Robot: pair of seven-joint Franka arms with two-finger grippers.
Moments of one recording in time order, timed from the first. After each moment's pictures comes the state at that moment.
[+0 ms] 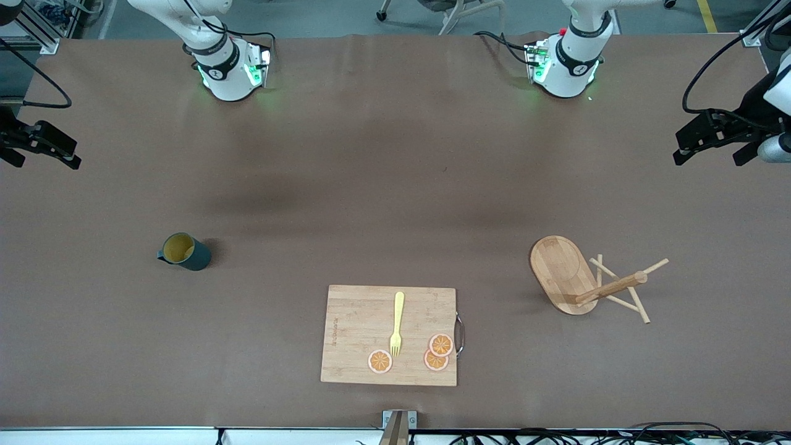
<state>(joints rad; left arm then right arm) 0.02 -0.01 -0.11 -1.50 -0.02 1.57 -0.07 -0.08 -0.10 -0.01 -1.73 -0.04 1.68 -0.05</state>
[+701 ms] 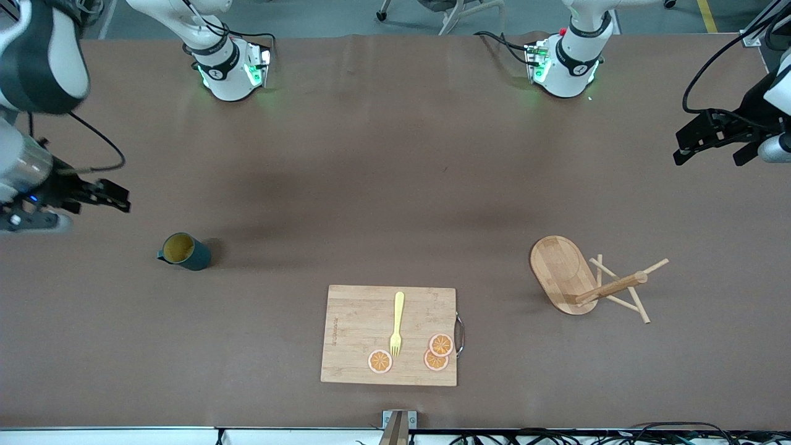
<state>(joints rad) 0.02 -0.01 -0.11 -1.50 -0.02 1.57 -0.07 -0.02 0.13 0.00 -1.75 -0.04 1.82 -0.05</state>
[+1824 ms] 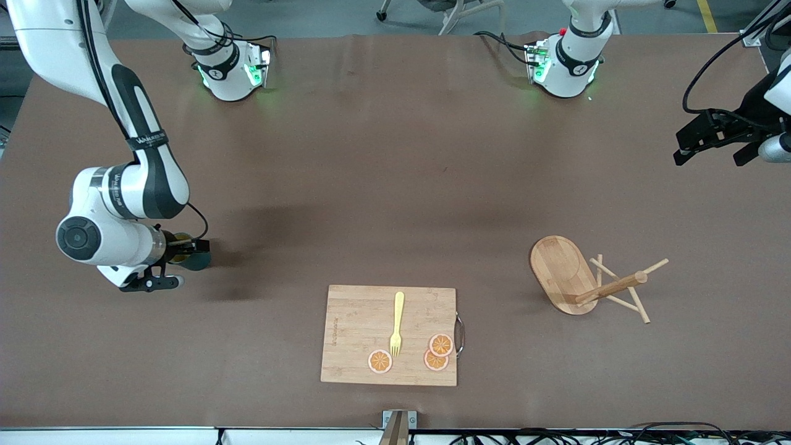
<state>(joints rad) 0.02 -0.01 -0.11 -1.50 -0.02 1.57 -0.07 0.03 0.48 -0.01 -1.79 -0.04 2.04 -0.03</state>
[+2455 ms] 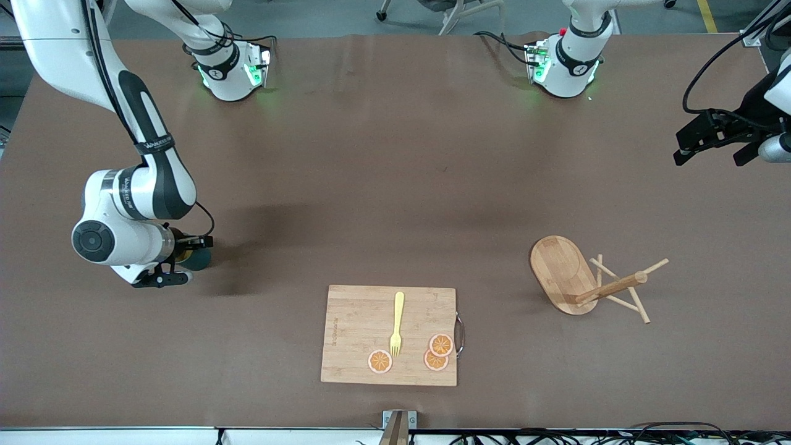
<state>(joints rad) 0.02 -0.01 -0.11 -1.50 -0.02 1.57 -0.07 0.03 0.49 -0.01 -1.83 -0.04 2.04 -0.03</state>
